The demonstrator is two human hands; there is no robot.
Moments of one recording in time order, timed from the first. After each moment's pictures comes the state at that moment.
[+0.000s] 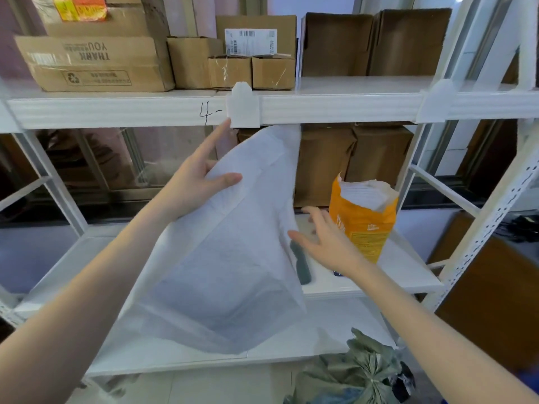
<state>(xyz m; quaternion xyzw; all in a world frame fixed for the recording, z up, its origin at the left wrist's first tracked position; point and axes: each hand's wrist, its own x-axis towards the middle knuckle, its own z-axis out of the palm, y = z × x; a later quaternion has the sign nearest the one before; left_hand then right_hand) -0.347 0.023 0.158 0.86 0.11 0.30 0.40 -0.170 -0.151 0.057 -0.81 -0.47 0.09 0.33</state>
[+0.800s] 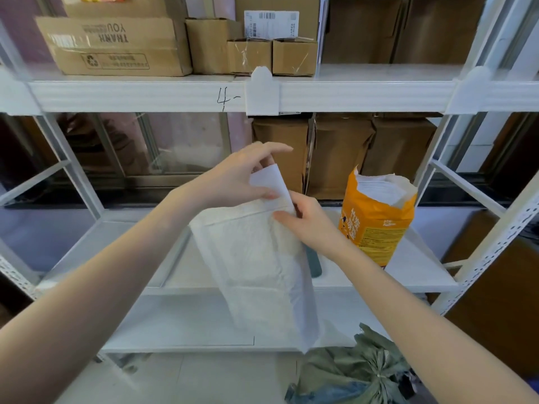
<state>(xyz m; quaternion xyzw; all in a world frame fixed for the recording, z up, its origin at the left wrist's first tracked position) -0.327 0.015 0.159 0.96 0.07 0.19 0.20 -0.215 -0.113 0.090 -0.66 -0.51 0.21 0.51</state>
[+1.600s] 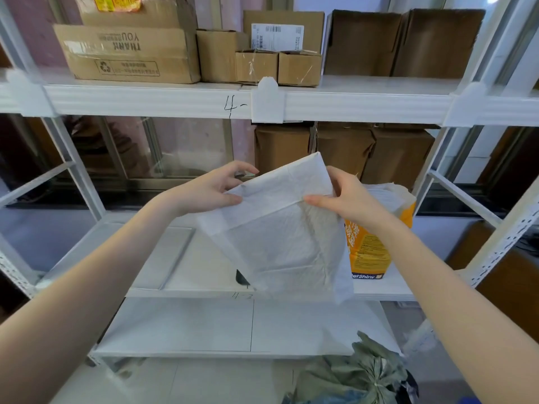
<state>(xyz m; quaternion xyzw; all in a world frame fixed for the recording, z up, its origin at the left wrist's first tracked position) -0.360 0.051 0.142 0.90 0.15 0.10 0.39 -0.165 -0.135 0.131 -0.70 -0.51 0.16 0.47</state>
